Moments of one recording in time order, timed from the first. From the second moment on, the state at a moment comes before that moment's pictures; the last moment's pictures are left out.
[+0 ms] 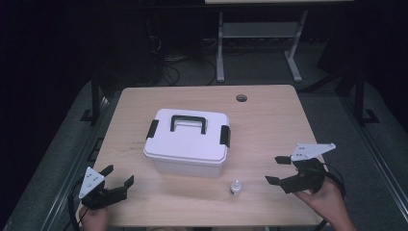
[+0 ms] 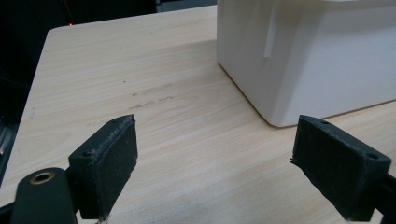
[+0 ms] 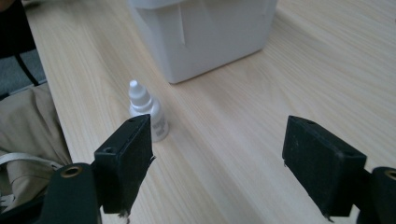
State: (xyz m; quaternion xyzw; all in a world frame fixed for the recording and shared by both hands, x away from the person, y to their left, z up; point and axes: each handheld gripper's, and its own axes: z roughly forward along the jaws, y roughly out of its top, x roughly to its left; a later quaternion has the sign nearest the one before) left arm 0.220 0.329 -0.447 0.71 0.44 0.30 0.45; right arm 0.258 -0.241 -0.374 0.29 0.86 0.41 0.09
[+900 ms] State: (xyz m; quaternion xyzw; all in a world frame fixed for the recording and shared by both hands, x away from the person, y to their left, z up) left arm 0.220 0.331 -0.445 0.71 0.44 0.30 0.46; right arm 0.306 -0.197 -0.326 0.22 0.91 0.35 0.07
